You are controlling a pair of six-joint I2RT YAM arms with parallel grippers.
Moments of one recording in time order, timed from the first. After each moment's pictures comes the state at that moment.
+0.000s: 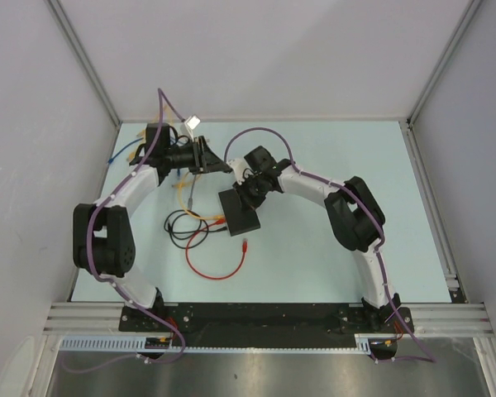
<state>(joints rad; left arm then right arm) -0.10 1.67 1.21 -0.15 0.96 -0.36 0.70 2.15 1.66 -0.50 -0.43 -0.16</state>
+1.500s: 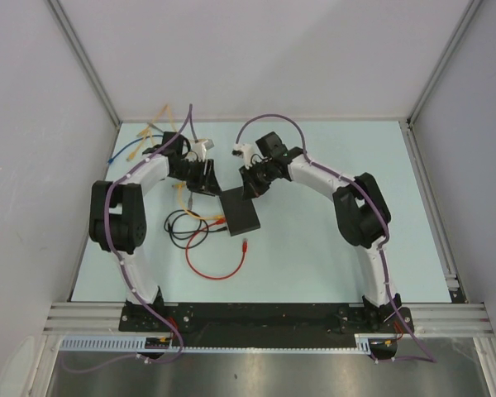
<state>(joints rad) -0.12 1.88 1.36 -0.63 0.74 0.06 0.62 2.14 1.72 -0.51 -0.59 -0.08</state>
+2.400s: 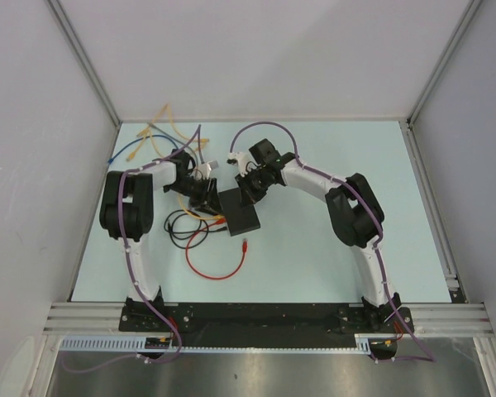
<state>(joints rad) -0.12 2.04 1.30 -0.68 0.81 0.11 0.66 2.19 1.72 -0.52 -0.54 -0.10</state>
